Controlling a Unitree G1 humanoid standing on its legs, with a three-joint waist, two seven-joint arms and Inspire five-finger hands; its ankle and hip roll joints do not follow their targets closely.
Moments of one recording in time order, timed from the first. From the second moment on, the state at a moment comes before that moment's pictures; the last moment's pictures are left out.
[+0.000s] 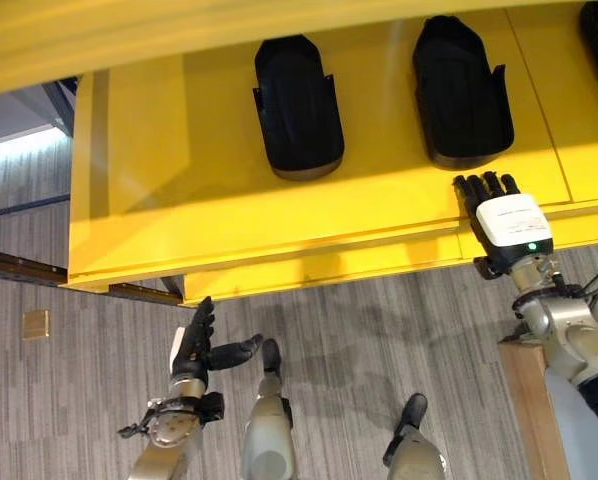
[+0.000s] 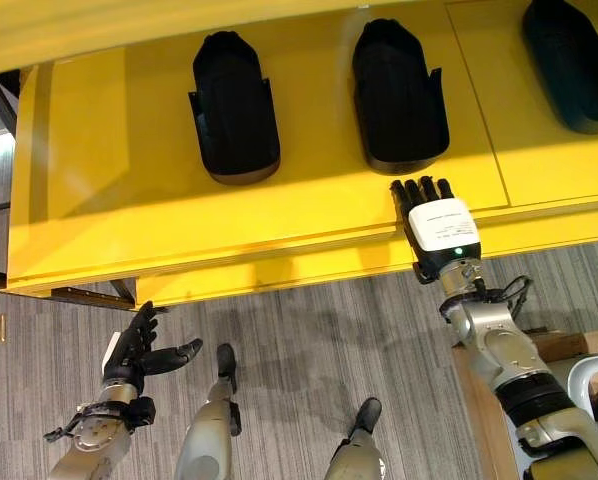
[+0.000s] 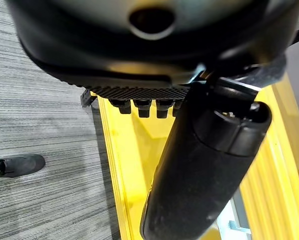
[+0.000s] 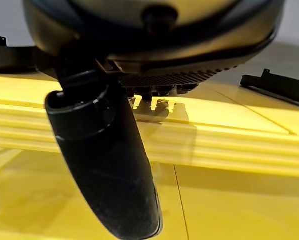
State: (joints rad) left arm 0.21 0.41 -0.11 0.06 -0.35 -0.01 0.27; right arm -0.44 -0.91 0.38 0.29 -0.84 0.09 -0.27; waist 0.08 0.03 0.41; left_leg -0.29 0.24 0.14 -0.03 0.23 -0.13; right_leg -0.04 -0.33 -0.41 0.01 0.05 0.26
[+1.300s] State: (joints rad) left arm 0.17 0.41 -0.11 0.07 -0.35 -0.03 0.28; right arm -0.49 -0.83 0.36 0.31 -0.81 0.13 -0.27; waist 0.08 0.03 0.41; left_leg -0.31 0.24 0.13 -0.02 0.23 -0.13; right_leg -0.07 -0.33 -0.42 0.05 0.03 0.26
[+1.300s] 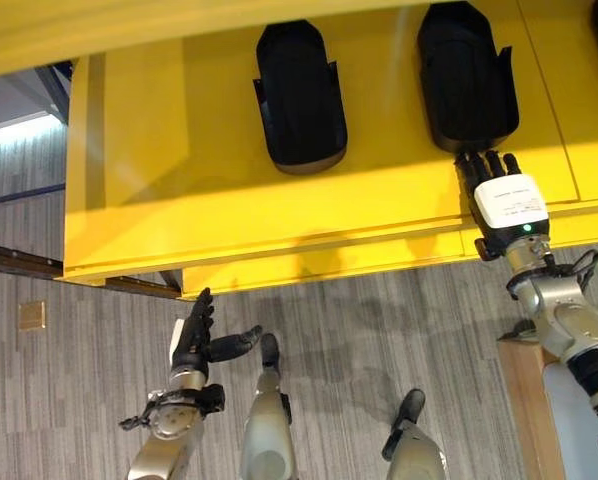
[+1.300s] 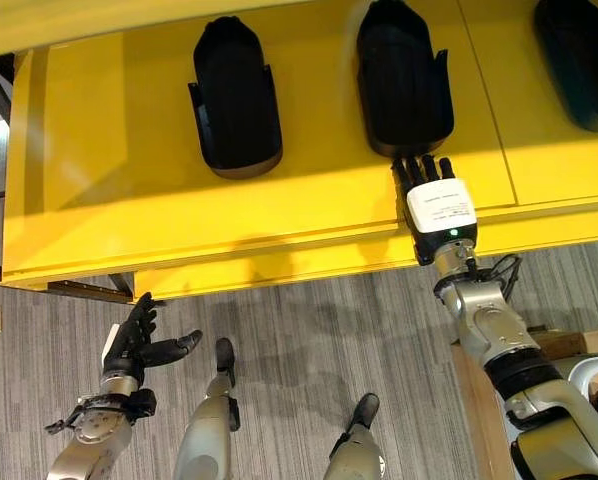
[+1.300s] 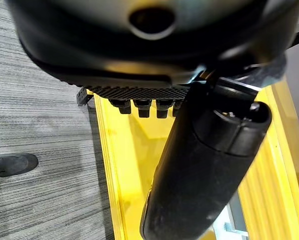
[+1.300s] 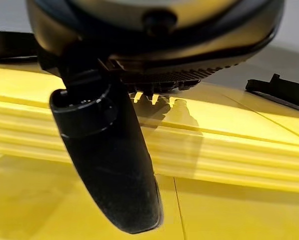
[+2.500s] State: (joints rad) left arm 0.18 0.44 -0.04 0.08 -0.30 0.03 0.27; right arm 0.03 -0.34 0.15 -0.08 -0.19 0.02 -0.22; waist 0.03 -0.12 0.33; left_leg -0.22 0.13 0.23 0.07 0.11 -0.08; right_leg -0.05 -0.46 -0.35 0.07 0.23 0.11
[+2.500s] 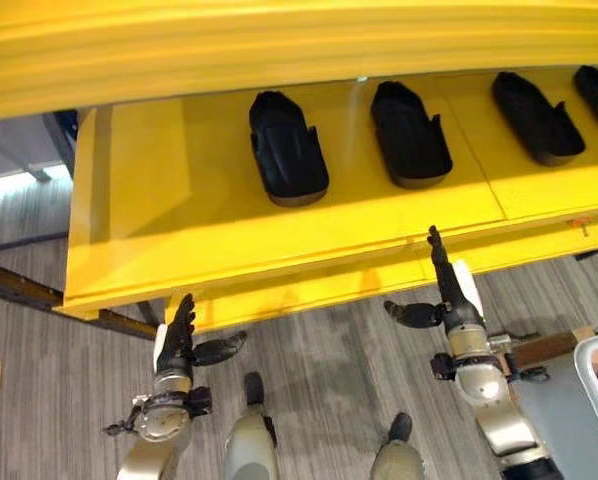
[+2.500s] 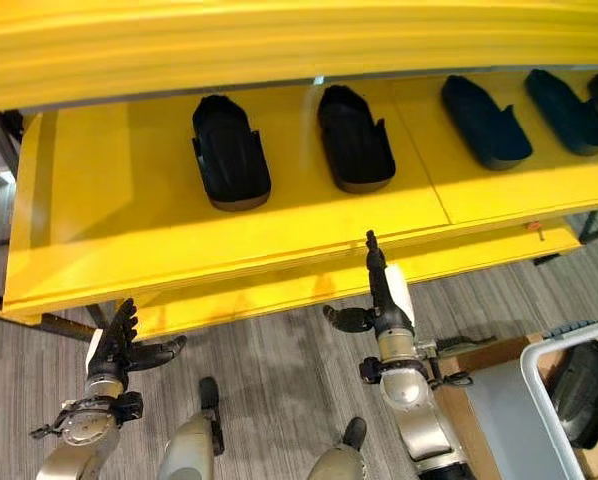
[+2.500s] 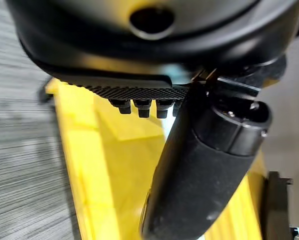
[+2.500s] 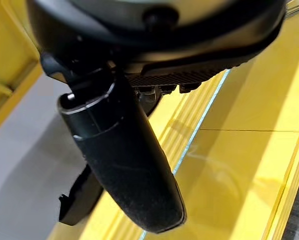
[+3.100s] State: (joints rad) left arm 0.27 0.32 0.03 0.07 -0.30 0.02 0.27; right arm -0.04 -0.41 0.23 -0.03 -0.08 -0.01 -0.17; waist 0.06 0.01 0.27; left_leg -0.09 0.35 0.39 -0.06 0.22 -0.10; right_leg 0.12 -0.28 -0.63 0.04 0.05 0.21
